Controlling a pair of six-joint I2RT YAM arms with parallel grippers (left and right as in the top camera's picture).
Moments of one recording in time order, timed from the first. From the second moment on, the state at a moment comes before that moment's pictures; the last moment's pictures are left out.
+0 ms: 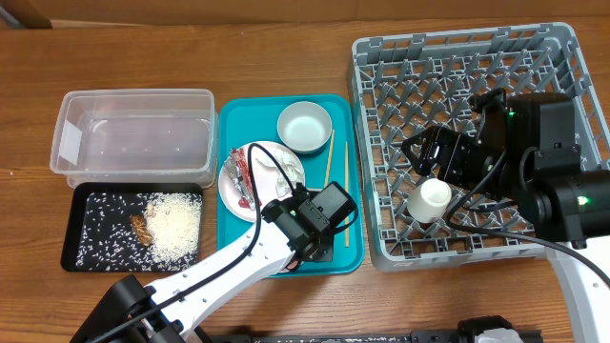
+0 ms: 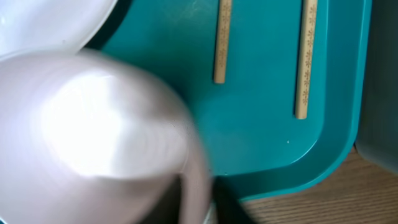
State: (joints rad) left arm -0.86 1.53 0.97 -0.84 -0.05 -0.77; right arm 0.14 1.17 1.37 -1.10 -0.41 0.46
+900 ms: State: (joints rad) left arm -0.38 1.72 1.27 -1.02 -0.10 -0.64; right arm 0.14 1.17 1.37 -1.11 -0.41 0.46
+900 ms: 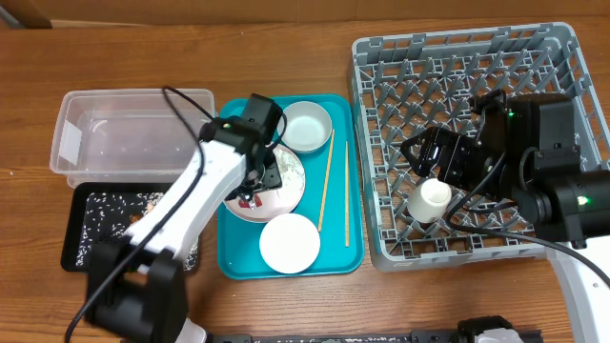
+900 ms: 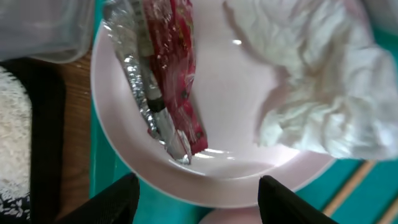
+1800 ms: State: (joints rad) left arm -0.34 1.88 1.36 -1.16 -0.22 -0.61; right arm 0.14 1.17 1.37 -1.15 -0.40 0.46
